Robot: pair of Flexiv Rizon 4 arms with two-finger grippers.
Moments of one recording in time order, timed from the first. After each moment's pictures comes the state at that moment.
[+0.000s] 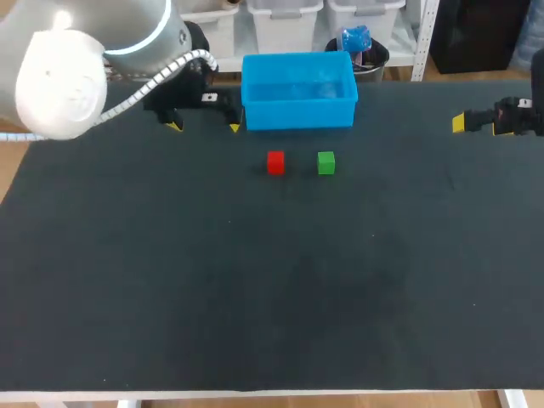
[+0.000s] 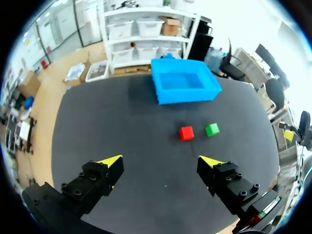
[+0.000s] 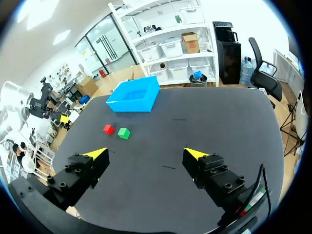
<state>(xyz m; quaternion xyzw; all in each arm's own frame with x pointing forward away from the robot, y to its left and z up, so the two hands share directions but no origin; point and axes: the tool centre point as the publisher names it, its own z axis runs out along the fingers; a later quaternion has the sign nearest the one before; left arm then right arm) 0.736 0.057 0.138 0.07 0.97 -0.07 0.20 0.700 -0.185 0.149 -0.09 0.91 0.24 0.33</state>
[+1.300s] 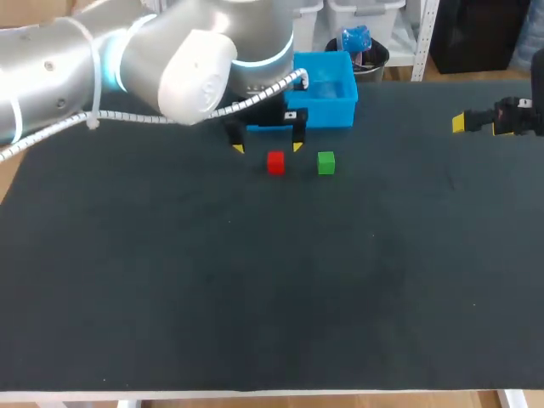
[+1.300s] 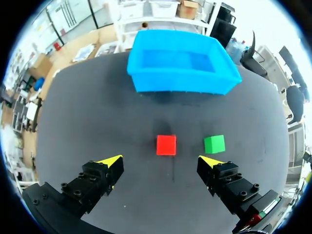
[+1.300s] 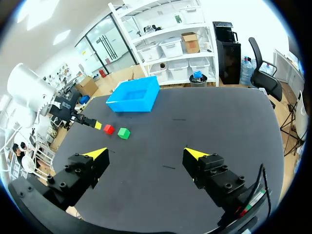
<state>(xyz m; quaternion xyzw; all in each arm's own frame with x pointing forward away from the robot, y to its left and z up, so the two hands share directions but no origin) 0.780 -0.033 0.050 0.01 0.99 -0.02 0.14 0.700 -0.185 0.149 -0.09 0.91 0.24 0.33</state>
